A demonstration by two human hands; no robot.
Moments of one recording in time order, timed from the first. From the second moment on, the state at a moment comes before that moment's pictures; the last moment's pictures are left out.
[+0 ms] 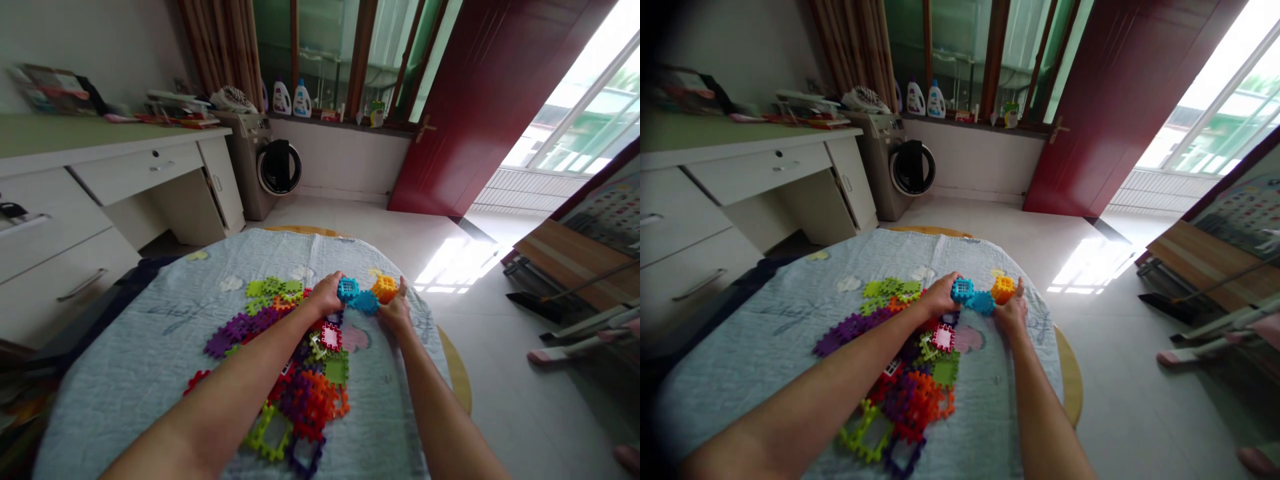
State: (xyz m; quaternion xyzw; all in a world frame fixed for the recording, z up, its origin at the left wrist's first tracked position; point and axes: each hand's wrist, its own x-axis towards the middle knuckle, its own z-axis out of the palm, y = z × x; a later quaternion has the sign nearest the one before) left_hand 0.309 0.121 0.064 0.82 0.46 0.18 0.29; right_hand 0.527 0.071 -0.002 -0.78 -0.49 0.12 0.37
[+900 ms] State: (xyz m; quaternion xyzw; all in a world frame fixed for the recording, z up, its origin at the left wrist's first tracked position) left_hand 0.116 -0.025 0.012 0.76 0.58 0.29 0.07; right_hand 0.350 -0.003 0.075 -0.54 -0.71 0.30 0.34
